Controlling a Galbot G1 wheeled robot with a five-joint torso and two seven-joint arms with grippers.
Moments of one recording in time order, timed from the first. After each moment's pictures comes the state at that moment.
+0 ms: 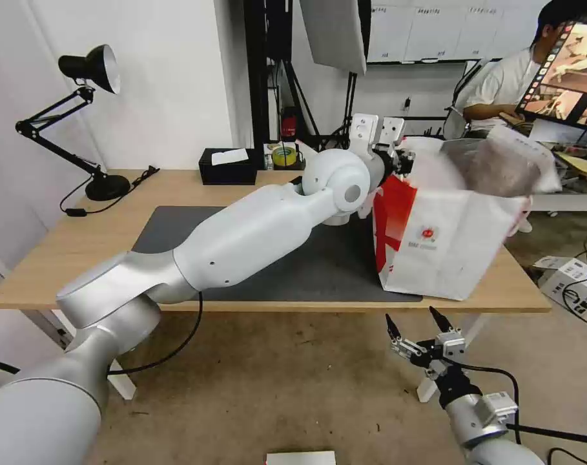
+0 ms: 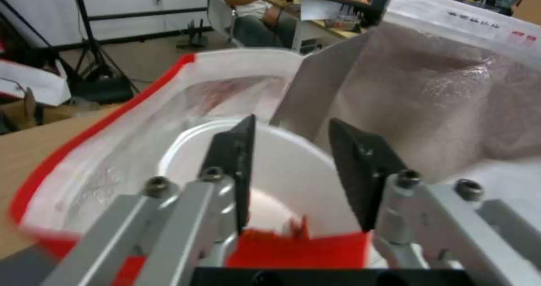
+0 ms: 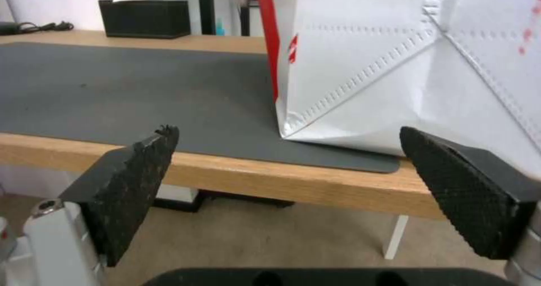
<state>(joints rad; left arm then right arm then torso) -0.12 -1.39 0.57 -1.49 -1.37 0.50 -0.51 -1.70 0.96 0.43 2.10 0.42 0.17 0.20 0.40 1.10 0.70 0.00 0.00</state>
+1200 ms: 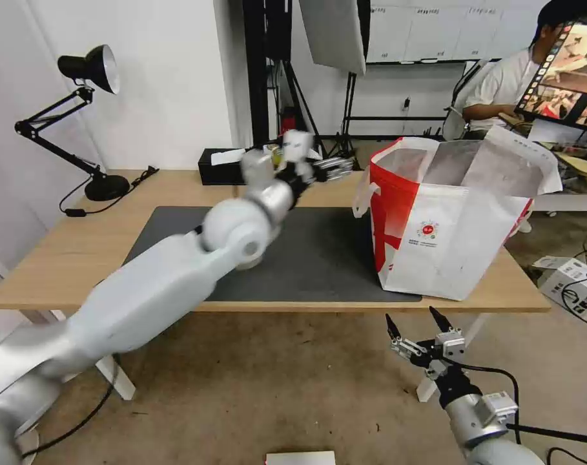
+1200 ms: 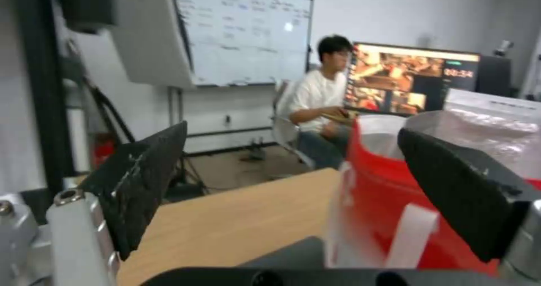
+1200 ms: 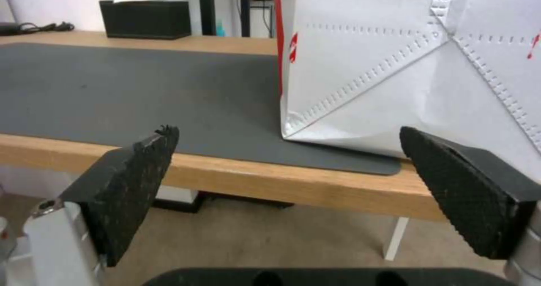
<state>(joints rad) 0.32 -0.89 0.31 -1.90 -1.01 0.13 -0.32 -1.70 0.96 0.43 2.10 0.42 0.17 0.20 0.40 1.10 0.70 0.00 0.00</state>
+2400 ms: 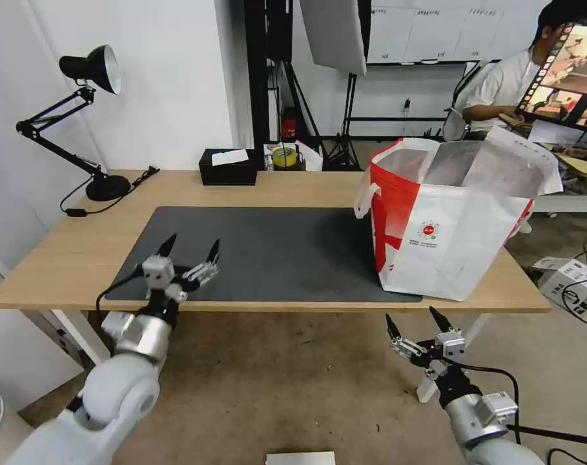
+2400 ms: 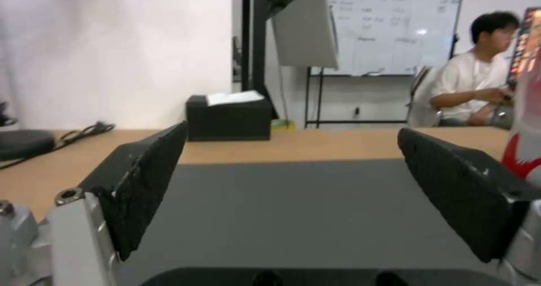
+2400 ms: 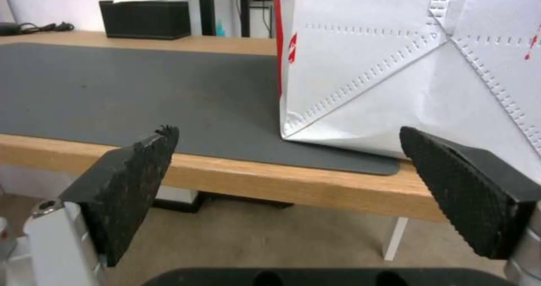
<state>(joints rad) 1.38 -0.91 -0.39 -2.07 -0.53 -0.15 -0.24 -1.70 0.96 0.43 2.10 0.42 0.17 0.20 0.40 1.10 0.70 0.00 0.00</state>
